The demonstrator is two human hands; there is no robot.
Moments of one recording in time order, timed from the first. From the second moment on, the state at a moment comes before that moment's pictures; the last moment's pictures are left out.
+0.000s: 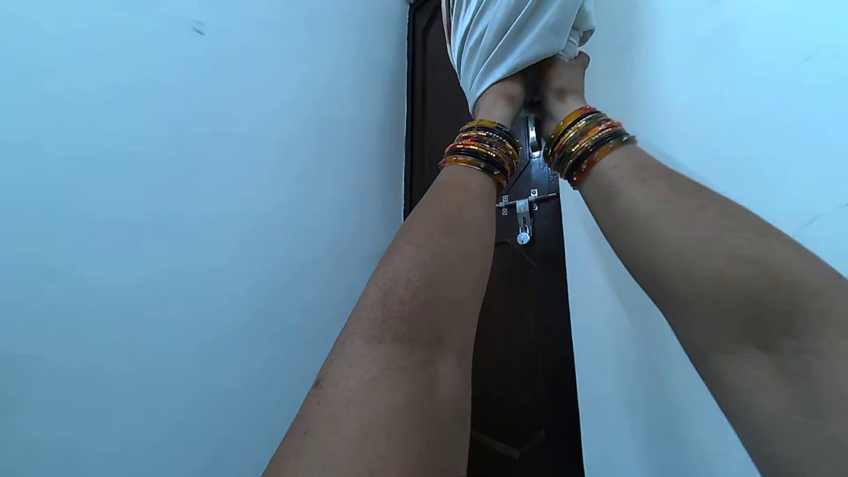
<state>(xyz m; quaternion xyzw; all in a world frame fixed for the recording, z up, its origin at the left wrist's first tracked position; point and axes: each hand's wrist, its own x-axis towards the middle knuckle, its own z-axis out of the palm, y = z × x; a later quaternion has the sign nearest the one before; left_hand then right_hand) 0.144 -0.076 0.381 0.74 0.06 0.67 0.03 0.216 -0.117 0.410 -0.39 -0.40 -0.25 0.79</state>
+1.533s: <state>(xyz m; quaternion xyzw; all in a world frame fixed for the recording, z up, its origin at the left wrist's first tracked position) 0.057 0.077 -0.173 0.83 0.10 0.30 0.47 0.287 -0.228 0.011 -0.42 -0.62 -0.17 0.64</state>
